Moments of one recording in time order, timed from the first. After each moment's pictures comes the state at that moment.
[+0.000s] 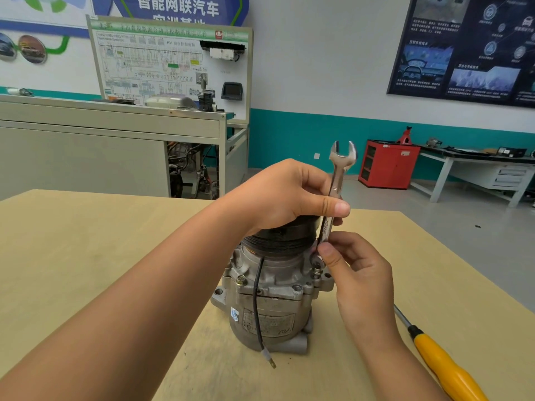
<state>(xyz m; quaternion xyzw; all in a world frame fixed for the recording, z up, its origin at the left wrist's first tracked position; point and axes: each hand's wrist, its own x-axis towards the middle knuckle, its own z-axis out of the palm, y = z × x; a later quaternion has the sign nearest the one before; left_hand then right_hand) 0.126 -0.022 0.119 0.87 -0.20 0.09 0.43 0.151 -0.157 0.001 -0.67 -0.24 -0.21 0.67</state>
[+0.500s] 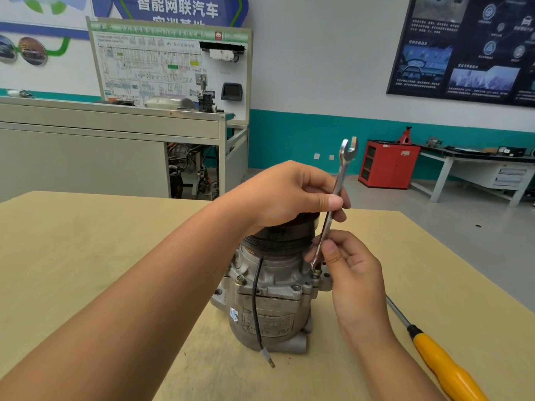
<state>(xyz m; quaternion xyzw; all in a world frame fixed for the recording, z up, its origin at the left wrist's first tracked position) 0.134 -0.020 0.116 0.87 -0.21 0.06 0.45 0.150 -0.150 0.002 -0.64 -0.25 -0.16 0.71</state>
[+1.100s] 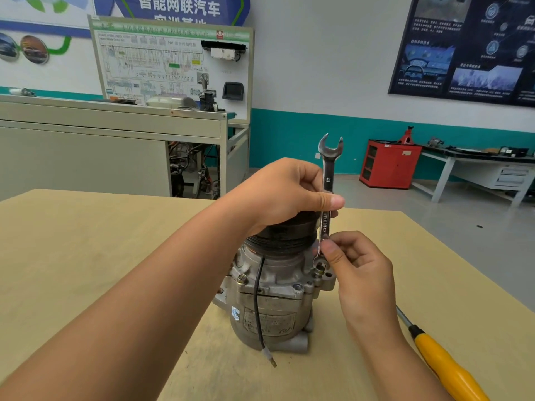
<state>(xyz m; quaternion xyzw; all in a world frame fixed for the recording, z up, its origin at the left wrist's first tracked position) 0.136 -0.019 0.113 0.86 -0.15 0.10 0.48 0.151 -0.156 0.003 -0.66 -0.22 -0.19 0.69</state>
